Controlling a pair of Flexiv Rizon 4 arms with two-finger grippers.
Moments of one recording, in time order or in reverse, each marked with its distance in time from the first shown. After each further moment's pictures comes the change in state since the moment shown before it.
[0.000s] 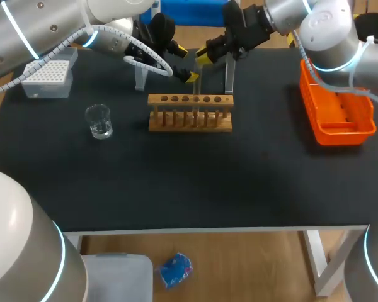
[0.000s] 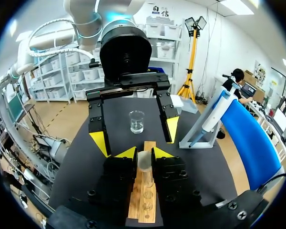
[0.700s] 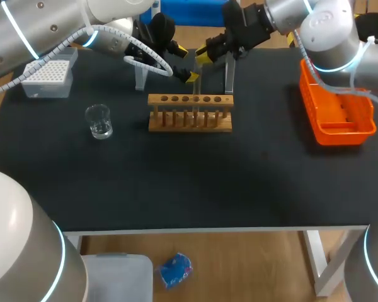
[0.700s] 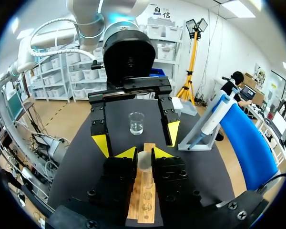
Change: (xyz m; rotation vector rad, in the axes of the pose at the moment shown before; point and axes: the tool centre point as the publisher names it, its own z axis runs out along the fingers) left arm 0.000 0.000 0.000 0.000 0.000 0.000; right arm 0.001 0.006 -0.003 -0.006 -0.013 -0.021
